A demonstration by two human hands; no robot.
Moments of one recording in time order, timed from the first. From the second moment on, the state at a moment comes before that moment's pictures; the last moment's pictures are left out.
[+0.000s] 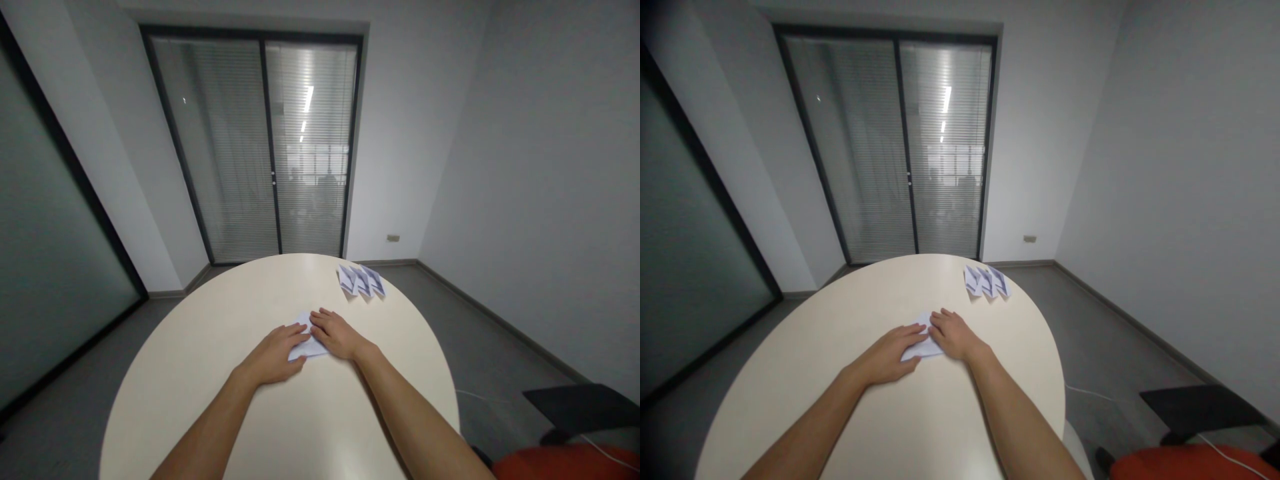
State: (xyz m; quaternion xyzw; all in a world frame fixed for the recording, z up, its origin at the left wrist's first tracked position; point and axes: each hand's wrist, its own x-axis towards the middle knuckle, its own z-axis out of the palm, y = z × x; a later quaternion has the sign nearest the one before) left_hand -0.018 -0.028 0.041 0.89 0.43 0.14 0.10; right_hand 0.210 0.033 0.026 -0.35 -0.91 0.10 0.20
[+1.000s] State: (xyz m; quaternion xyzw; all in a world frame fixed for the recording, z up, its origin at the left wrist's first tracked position) left_hand -0.025 -0.022 0.039 0.83 0.51 0.20 0.07; right_hand 0.211 0.020 0.044 -0.34 -0.91 0.12 0.21
